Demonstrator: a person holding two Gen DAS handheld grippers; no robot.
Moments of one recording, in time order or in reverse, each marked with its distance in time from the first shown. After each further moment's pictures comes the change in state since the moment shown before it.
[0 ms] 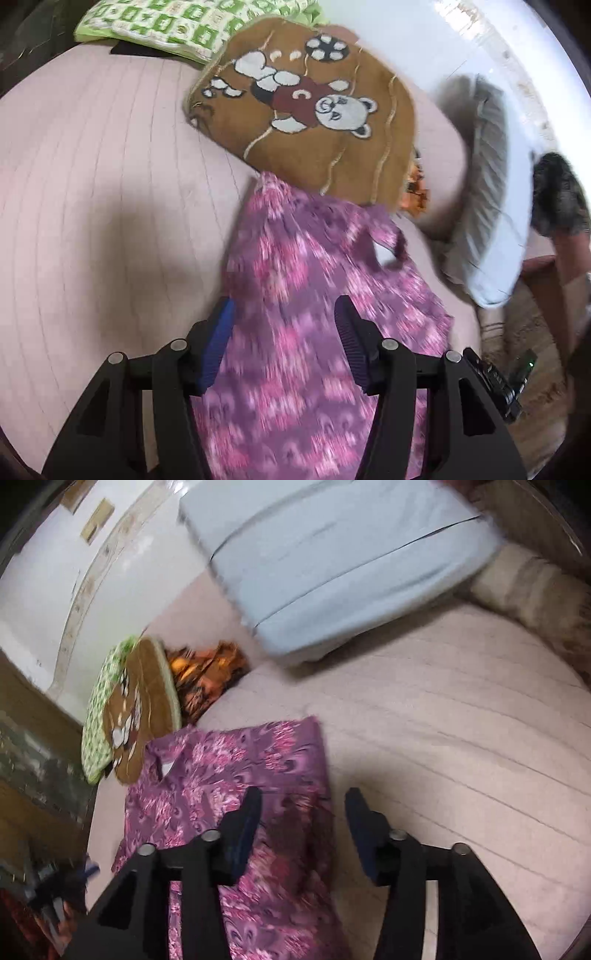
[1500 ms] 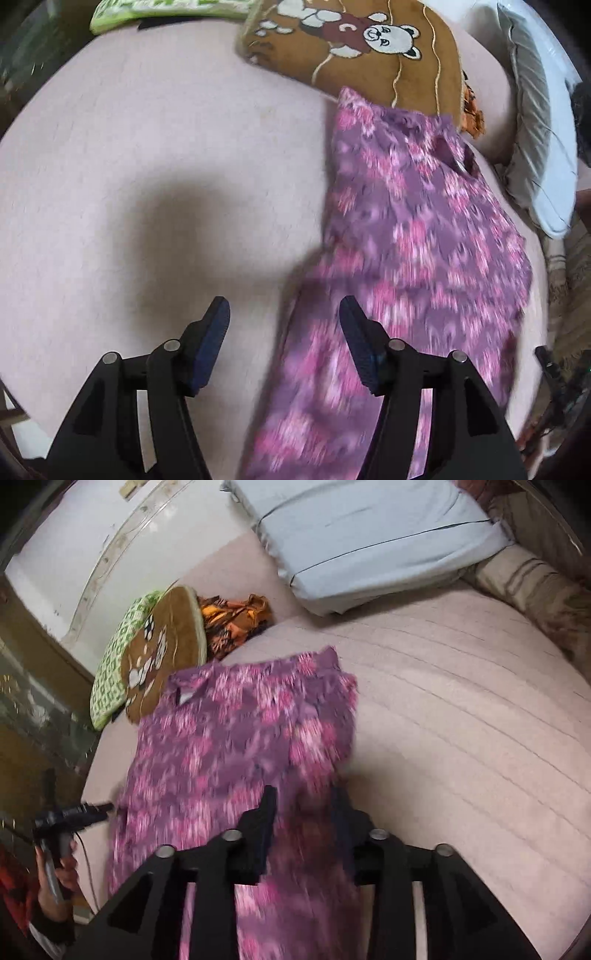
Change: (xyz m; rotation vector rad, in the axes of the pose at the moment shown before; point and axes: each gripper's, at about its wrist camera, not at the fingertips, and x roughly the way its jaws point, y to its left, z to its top) left arm -0.035 0.068 -0.076 0.101 0.160 0.221; right arm -0.070 0.001 -0.095 -0.119 0.048 0.031
